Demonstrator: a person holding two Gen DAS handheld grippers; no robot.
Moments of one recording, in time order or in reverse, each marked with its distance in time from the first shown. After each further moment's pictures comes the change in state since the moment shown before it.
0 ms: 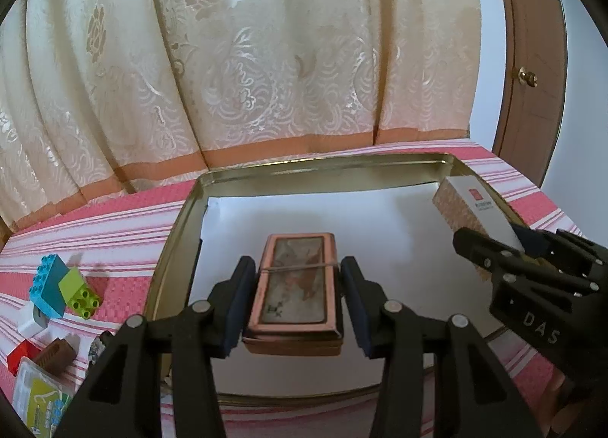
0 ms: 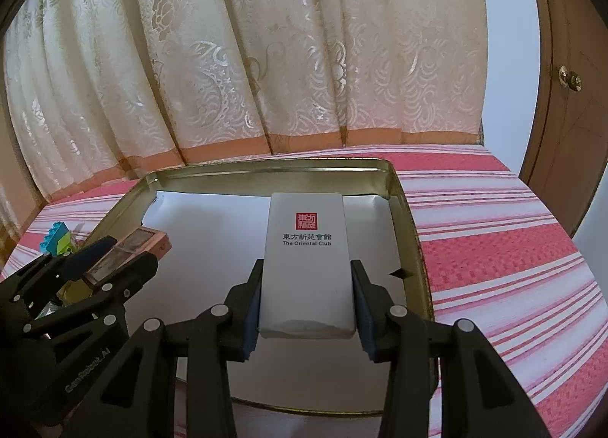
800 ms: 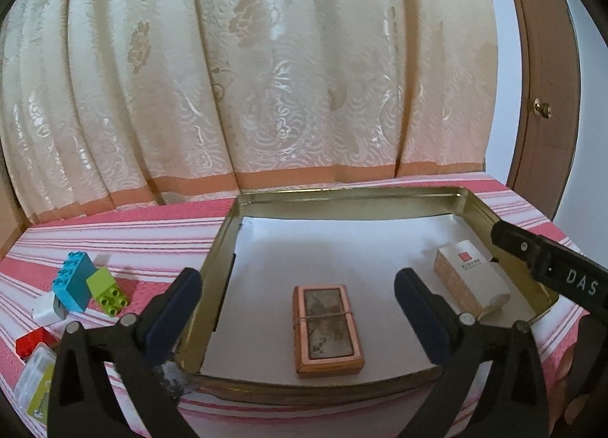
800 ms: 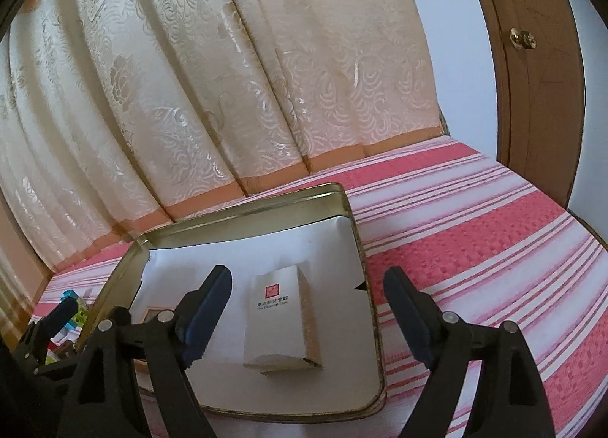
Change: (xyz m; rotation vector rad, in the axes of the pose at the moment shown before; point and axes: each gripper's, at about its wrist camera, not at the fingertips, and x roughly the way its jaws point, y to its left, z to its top) left arm -0.025 0.017 -0.003 -0.065 -0.118 0.072; right arm -0.016 -0.032 0.001 0.216 -0.114 -0.005
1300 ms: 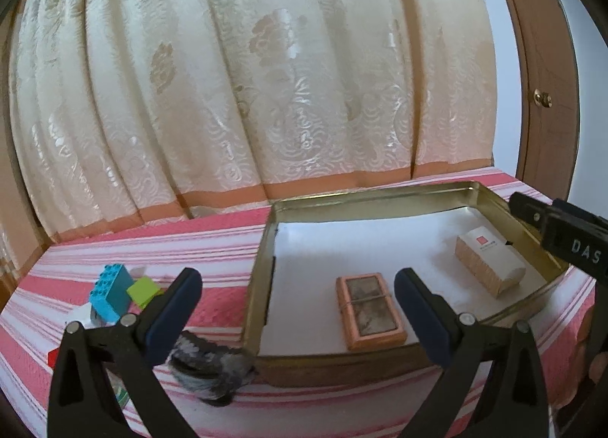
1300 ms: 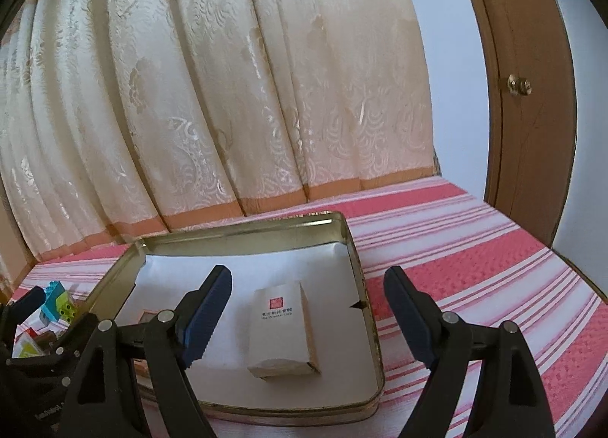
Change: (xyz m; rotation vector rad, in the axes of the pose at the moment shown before) left arm -0.022 0.026 -0.009 0.052 -0.048 0.058; right arm -0.024 0.020 -0.004 -0.099 -0.128 -0.061
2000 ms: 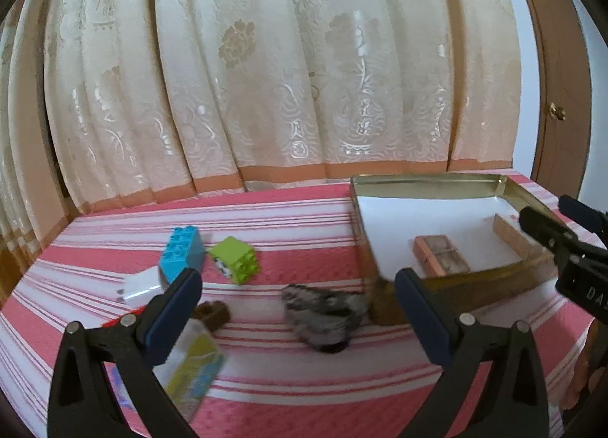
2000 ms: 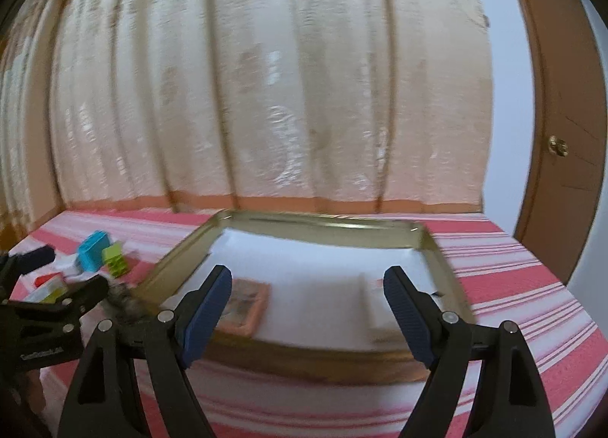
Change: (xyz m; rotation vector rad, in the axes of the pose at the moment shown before) left arm -0.037 0.087 -0.032 -0.043 0.018 0.027; right arm -0.044 0.098 -0.030 -0.215 -0.040 0.111
